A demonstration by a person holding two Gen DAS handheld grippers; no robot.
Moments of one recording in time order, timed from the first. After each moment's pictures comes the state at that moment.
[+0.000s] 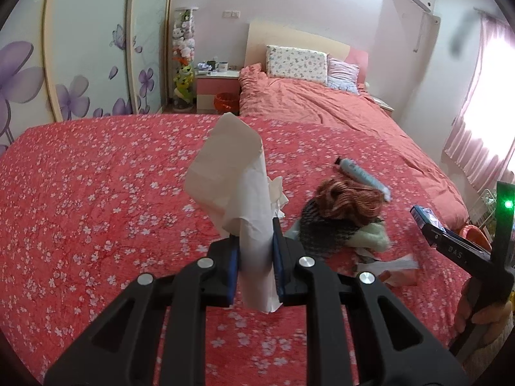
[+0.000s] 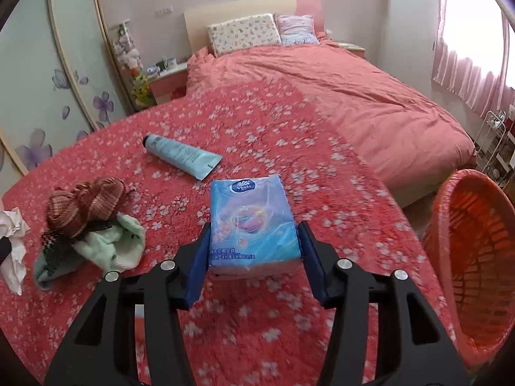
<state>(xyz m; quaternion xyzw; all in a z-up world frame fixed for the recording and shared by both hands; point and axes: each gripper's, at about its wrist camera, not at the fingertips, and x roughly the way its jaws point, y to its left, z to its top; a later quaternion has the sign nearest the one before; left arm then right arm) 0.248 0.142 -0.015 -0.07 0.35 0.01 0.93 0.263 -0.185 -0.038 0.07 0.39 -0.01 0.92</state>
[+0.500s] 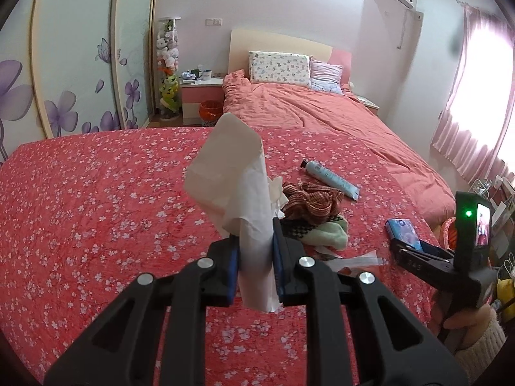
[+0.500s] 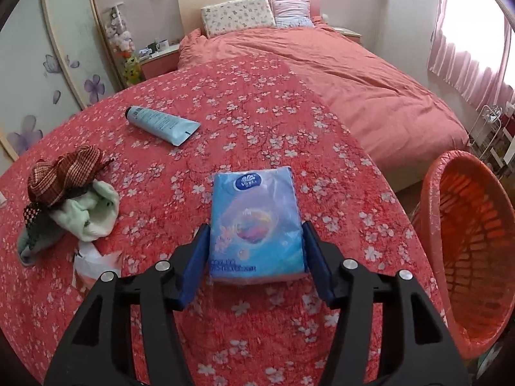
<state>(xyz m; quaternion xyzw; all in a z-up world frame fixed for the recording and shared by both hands) 0.235 0.106 0.007 -0.05 0.34 -0.02 0.94 0.270 -0.187 -0.061 0.05 0.44 -0.02 0.90</state>
